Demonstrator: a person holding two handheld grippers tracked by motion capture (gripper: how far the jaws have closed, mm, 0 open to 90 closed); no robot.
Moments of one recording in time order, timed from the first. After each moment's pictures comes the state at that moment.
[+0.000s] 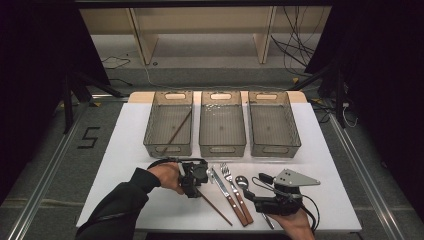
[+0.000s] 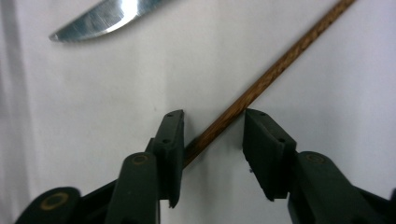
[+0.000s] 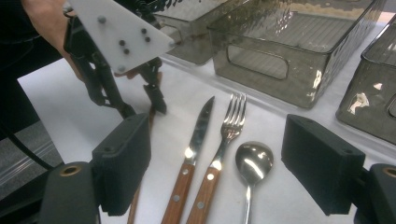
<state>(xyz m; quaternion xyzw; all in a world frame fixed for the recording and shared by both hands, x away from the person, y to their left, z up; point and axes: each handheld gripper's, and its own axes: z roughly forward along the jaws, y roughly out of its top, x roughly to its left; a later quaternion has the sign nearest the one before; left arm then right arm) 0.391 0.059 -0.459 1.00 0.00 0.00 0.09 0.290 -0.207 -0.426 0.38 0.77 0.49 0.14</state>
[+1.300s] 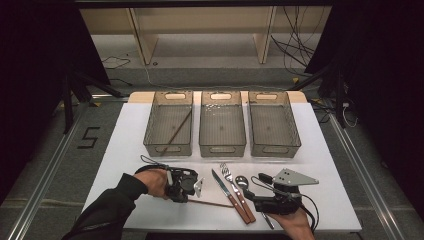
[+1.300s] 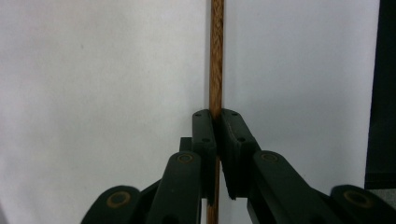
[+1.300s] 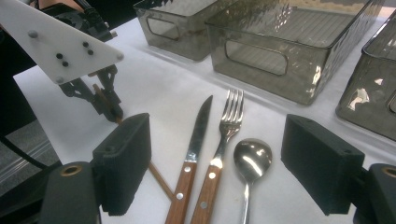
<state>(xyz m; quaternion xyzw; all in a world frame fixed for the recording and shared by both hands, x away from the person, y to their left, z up) 0.367 0.085 -0.457 1.00 -0.07 0.00 0.05 0.292 -0.207 -0.429 0.38 0.78 0.49 0.13</state>
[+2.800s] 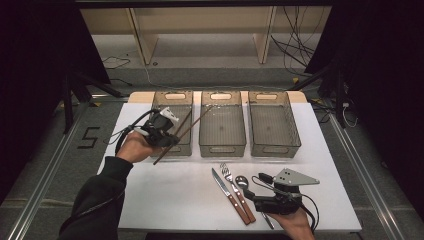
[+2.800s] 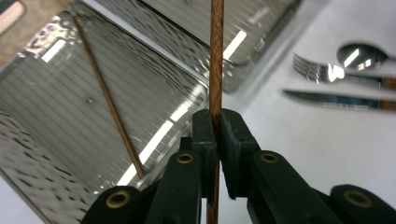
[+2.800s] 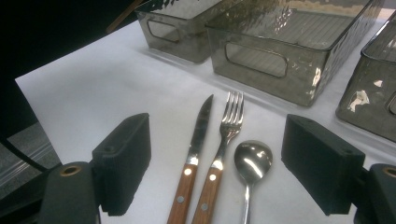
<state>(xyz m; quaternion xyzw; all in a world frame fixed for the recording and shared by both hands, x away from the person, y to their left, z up) 0.445 0.149 -0.356 0.90 0.32 0.11 0.27 0.292 -0.207 -0.428 0.38 0.77 0.49 0.13</state>
